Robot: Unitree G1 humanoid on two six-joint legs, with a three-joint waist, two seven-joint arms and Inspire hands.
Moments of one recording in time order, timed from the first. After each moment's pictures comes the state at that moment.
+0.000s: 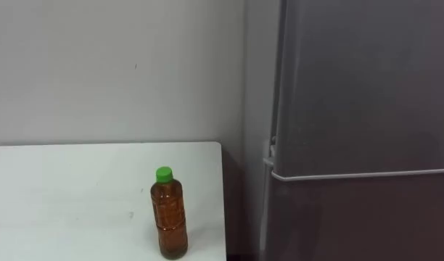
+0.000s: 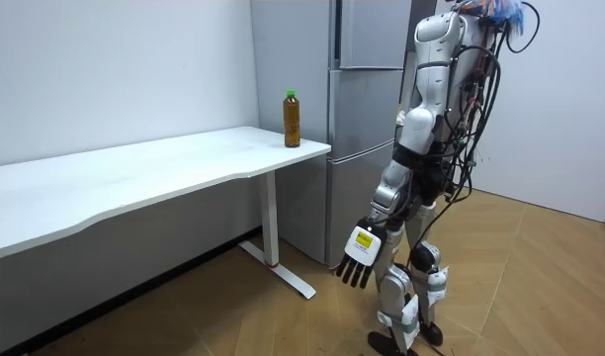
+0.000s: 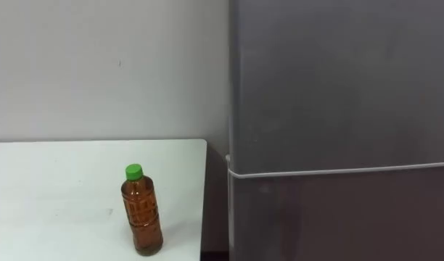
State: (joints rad) left arm 0.21 0.18 0.08 1.12 -0.05 0.10 0.09; right arm 0.16 -0.22 0.04 1.16 0.39 0.04 0.19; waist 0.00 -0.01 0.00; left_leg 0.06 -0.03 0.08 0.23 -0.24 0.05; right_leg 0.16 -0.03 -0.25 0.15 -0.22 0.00
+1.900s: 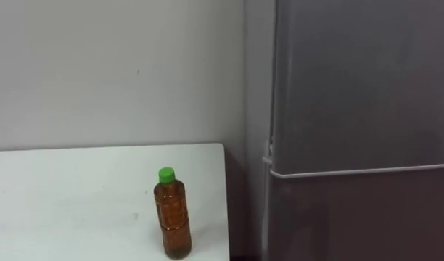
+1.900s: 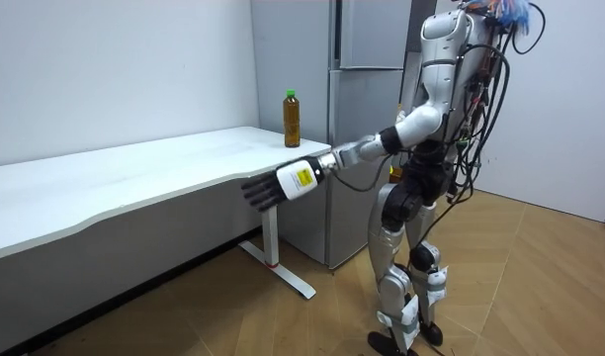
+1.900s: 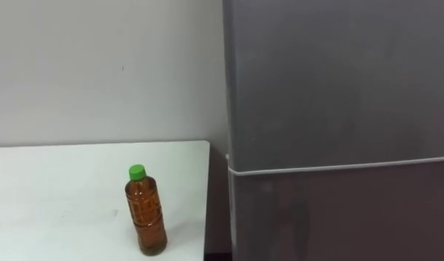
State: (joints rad) left arm 0.21 0.18 0.27 0.42 -0.34 -0.11 0.47; right arm 0.19 -0.23 -0.12 1.12 0.22 0.00 0.16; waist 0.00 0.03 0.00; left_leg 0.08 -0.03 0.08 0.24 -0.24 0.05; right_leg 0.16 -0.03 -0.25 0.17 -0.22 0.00
